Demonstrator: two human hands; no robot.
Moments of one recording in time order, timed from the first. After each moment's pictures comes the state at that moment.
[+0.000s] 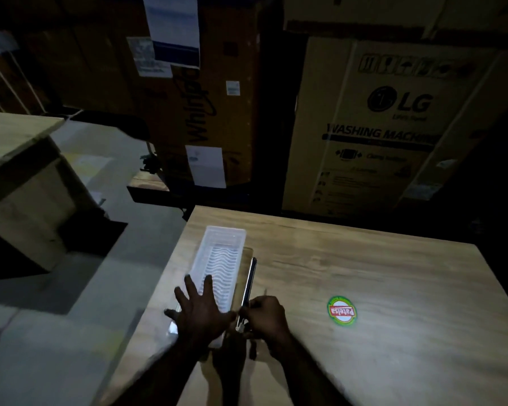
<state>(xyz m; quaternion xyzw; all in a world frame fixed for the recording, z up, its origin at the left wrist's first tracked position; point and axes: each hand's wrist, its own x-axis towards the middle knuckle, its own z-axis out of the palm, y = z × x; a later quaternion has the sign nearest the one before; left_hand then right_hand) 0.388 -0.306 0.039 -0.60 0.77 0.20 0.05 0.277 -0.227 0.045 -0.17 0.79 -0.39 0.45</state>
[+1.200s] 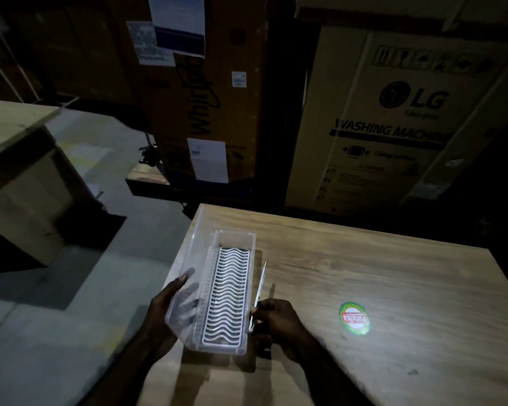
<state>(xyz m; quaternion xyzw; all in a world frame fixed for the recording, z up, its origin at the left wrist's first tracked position) 0.453 -0.356 0.081 -0.45 0.32 0.80 -0.23 0.265 -0.236 0.050 -0.12 0.68 -0.46 0.57</state>
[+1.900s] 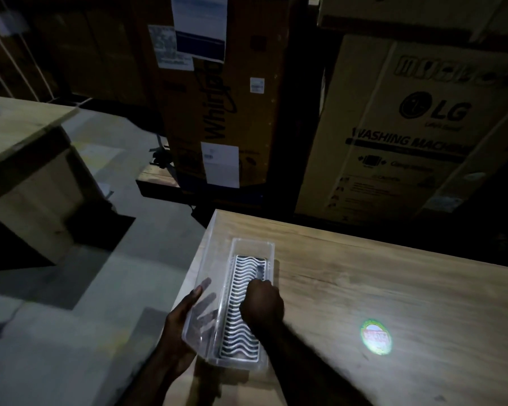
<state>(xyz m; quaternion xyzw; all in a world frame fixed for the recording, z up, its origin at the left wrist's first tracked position) 0.466 -0.364 0.059 -0.41 0.33 0.82 -0.24 0.311 -0.328 0.070 -0.40 0.89 -0.07 0.21</state>
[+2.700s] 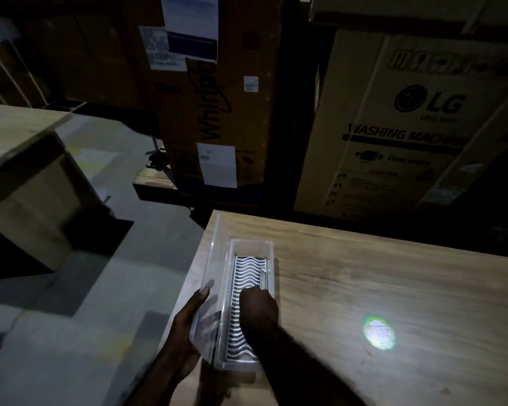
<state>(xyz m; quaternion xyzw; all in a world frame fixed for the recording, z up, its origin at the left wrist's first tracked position) 0.454 -0.360 0.076 -0.44 0.31 0.81 -0.22 0.319 -0.331 0.055 -0.46 0.86 -0.02 0.22</state>
